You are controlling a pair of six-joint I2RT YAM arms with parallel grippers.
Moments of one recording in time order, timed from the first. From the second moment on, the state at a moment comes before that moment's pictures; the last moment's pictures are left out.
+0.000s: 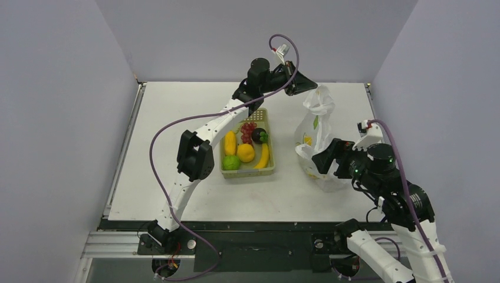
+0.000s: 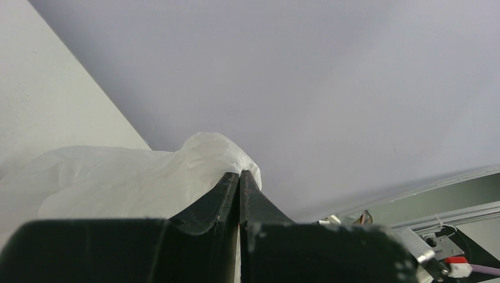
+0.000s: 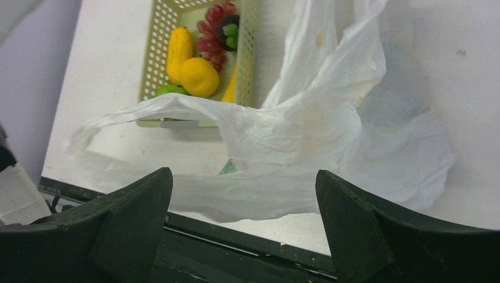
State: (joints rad) left arm -0.66 2.42 2.38 0.17 0.67 -1.25; right arm 0.38 0.68 1.11 -0.96 -0.02 0.48
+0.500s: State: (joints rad) left arm -0.67 2.42 2.38 0.17 0.66 -1.25; right arm 0.92 0.85 1.31 -0.96 0.29 0.35
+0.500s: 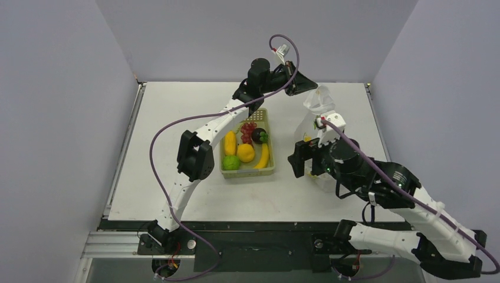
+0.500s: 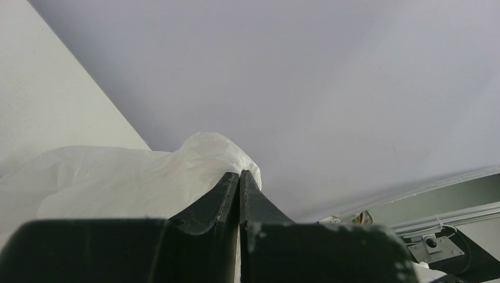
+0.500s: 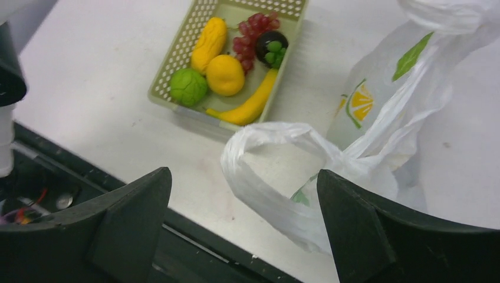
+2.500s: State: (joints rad) left arm -0.43 1.32 1.10 -0.07 0.55 -0.85; right arm 0.89 0.54 0.85 -0.80 0.13 0.60
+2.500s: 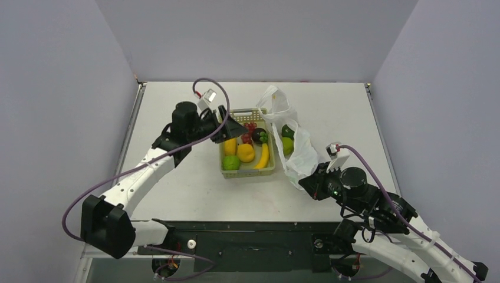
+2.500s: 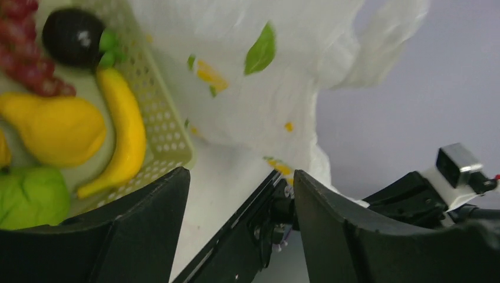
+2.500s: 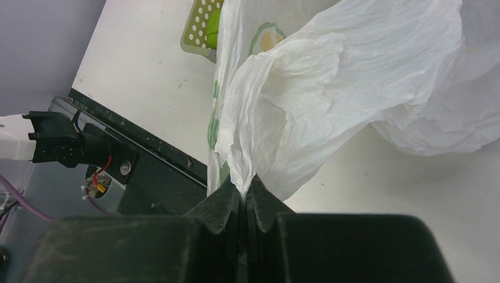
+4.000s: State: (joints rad) left arm -0.95 1.41 0.78 0.30 -0.13 -0.91; right arm 0.94 0.78 1.27 -1.06 0.47 0.64
